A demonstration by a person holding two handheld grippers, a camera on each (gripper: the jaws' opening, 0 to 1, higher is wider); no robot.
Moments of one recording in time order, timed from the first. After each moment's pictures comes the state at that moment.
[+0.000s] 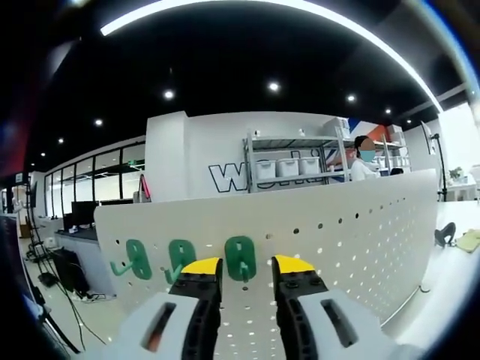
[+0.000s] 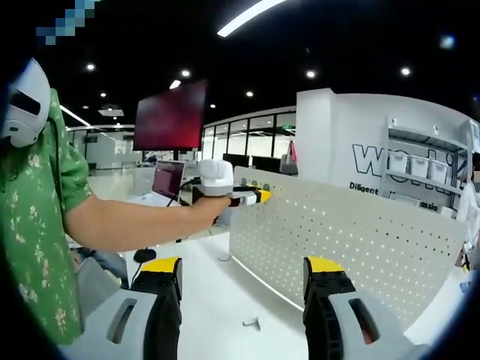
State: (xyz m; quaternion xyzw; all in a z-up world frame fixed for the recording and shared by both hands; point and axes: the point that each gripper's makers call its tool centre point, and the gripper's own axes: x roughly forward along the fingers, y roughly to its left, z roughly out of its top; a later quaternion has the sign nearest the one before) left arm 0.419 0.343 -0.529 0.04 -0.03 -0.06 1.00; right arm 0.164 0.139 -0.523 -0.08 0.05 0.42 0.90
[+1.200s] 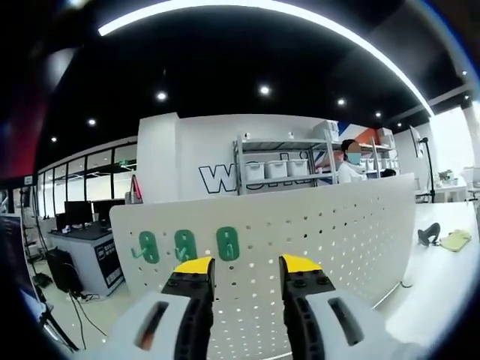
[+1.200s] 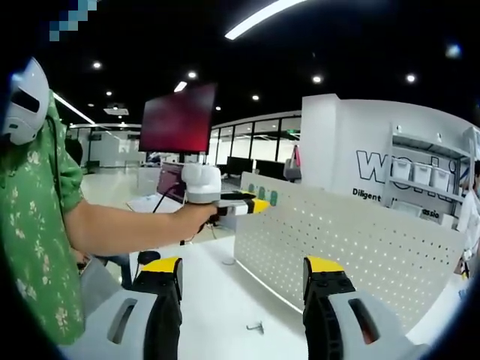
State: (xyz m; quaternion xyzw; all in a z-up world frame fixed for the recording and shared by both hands) left arm 0.358 0.337 -0.527 0.03 -0.03 -0.10 0.99; right arm 0.148 0.150 -0.512 -0.09 0.04 0.43 0.90
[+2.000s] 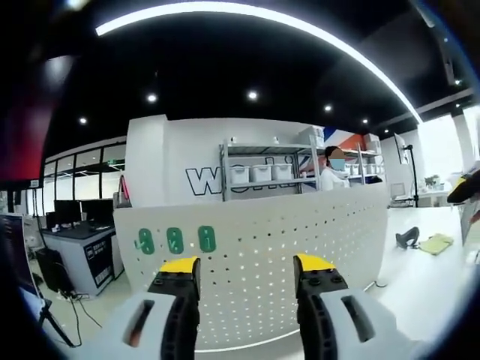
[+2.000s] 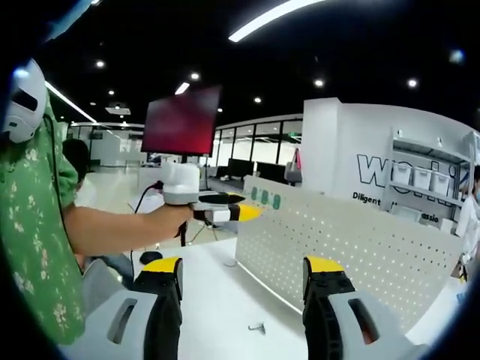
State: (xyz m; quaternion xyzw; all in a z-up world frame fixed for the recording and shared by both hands) left arm 0.291 0.322 -0.521 0.02 -0.03 -0.14 0.99; right arm 0.133 0.152 -0.507 -0.10 0.03 0.43 0.90
